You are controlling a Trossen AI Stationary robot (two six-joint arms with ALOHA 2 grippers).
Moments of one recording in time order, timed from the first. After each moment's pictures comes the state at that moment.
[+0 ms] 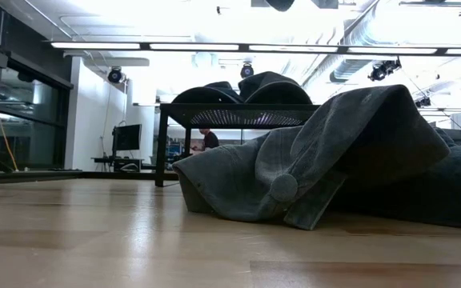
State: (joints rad) left arm -0.38 1.78 2.35 -0.93 -0.95 0.59; right arm 0.37 1.16 1.39 -0.71 0.38 0.55
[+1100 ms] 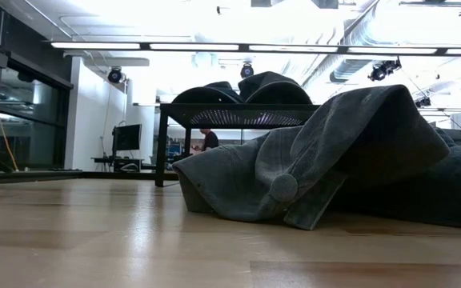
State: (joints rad) left arm -0.38 1.78 2.35 -0.99 -0.93 0.52; right arm 0.37 1.16 1.39 -0.66 0.33 0.52
